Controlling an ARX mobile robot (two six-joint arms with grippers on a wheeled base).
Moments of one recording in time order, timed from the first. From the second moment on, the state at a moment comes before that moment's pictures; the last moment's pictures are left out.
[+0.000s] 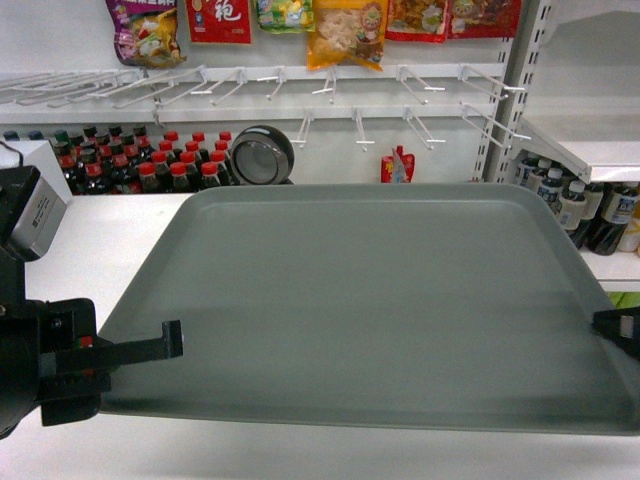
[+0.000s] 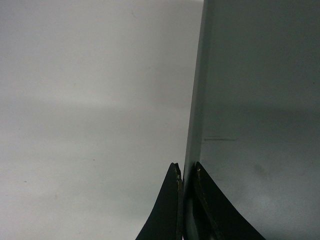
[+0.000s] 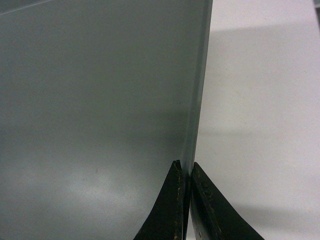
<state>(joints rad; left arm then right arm) -0.35 1.47 0.52 0.17 -0.32 -0.40 0.12 1.50 0.48 0.40 -0.24 0.21</state>
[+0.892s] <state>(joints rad) -0.19 1.99 0.73 0.35 -0.27 -0.29 0.26 2.17 0.92 0.50 -0.12 0.11</state>
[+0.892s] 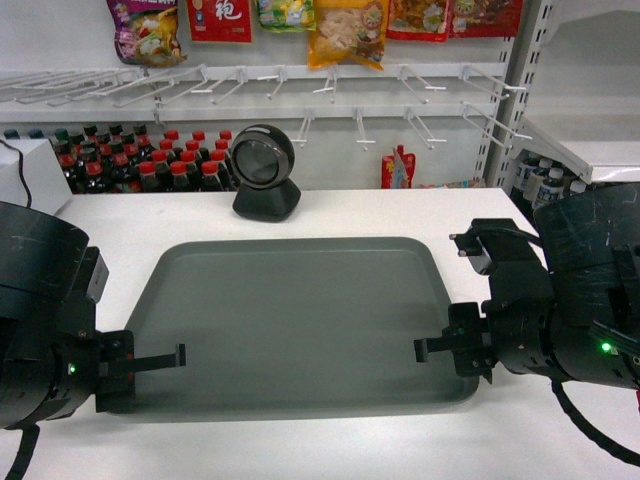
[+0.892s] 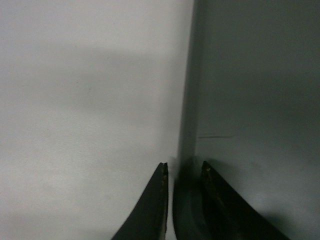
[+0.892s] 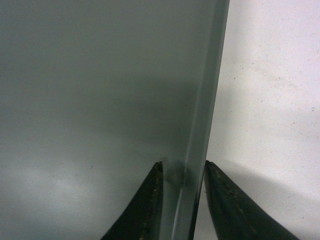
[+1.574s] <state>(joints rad) -0.10 1.35 0.13 1.18 -0.11 -0.02 0.10 1.57 0.19 1.29 0.11 0.01</state>
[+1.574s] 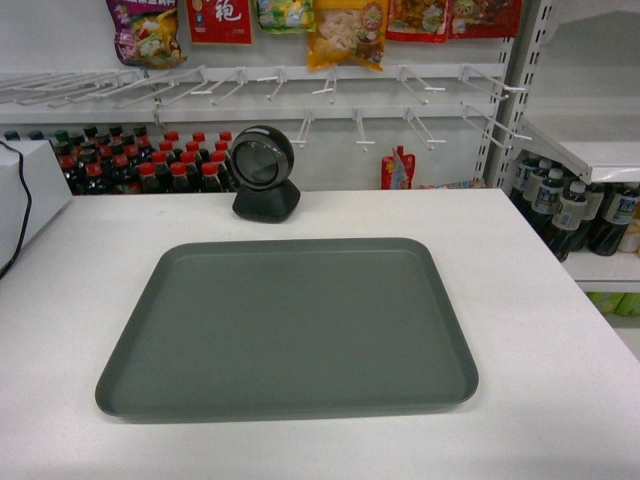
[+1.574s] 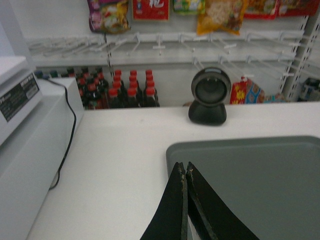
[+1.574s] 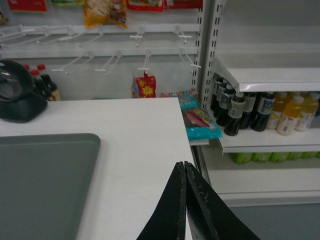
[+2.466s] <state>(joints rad) 0.00 0.56 0.01 0.54 0.00 -0.02 0.00 0.67 0.01 0.65 0.00 0.01</state>
